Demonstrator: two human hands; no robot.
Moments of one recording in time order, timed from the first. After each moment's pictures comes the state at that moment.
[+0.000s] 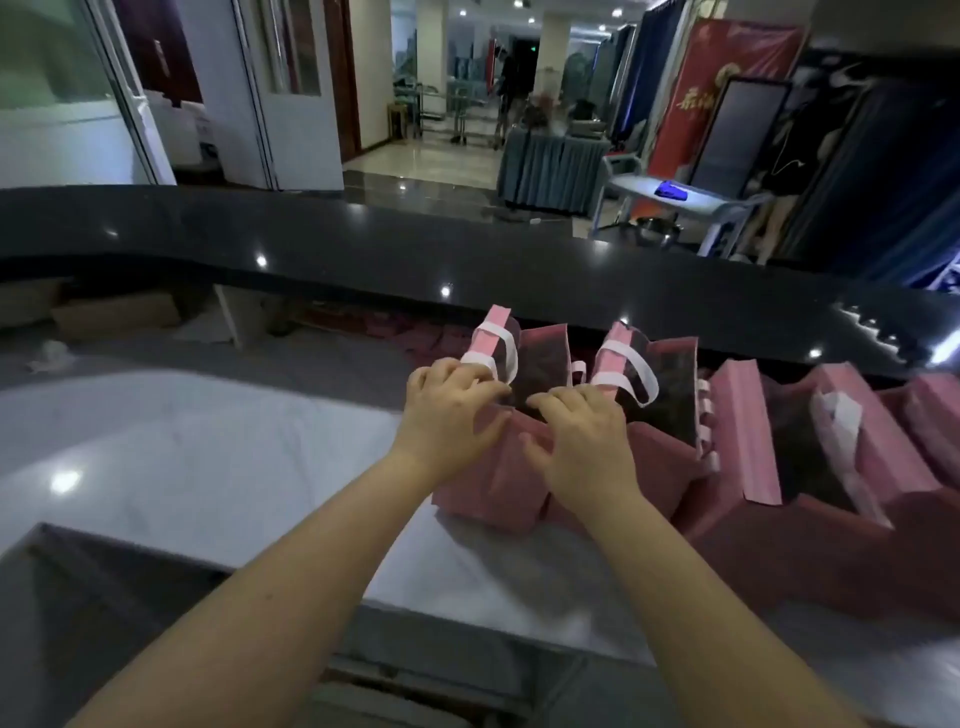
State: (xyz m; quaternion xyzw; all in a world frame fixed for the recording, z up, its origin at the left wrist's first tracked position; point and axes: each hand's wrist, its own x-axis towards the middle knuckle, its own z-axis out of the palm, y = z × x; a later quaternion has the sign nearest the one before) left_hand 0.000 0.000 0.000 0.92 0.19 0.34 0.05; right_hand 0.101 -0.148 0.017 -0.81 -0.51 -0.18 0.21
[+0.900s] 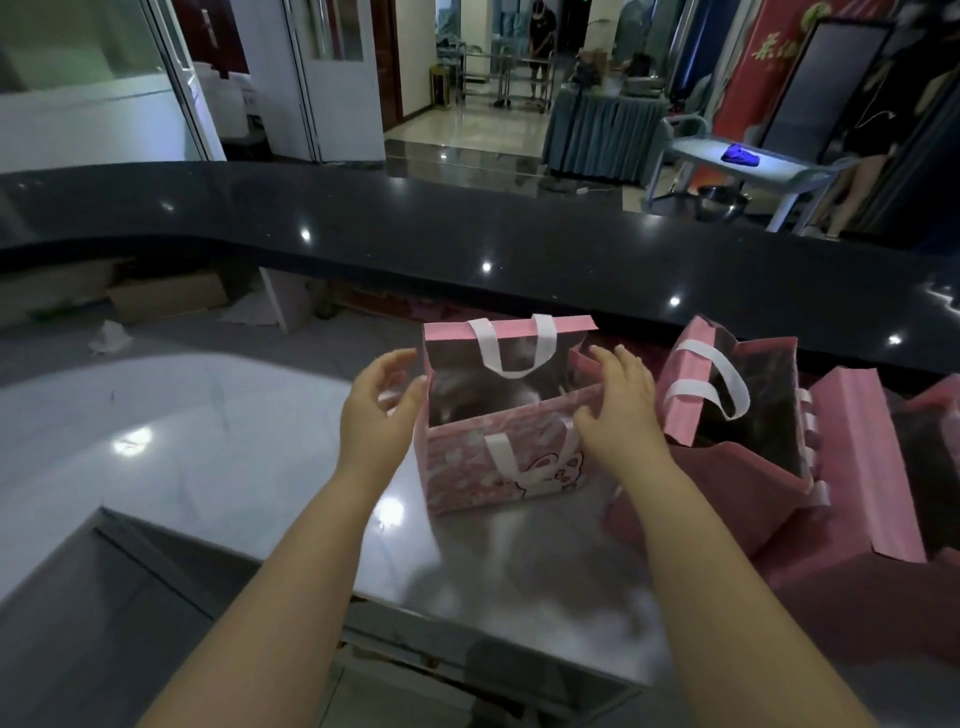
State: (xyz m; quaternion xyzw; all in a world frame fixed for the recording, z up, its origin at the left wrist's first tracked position) left_hand -0.061 0.084 -0.031 0.71 0.34 0.45 0.42; right_hand 0.145 -0.070 -0.004 -0.85 -0.39 0.05 0.34
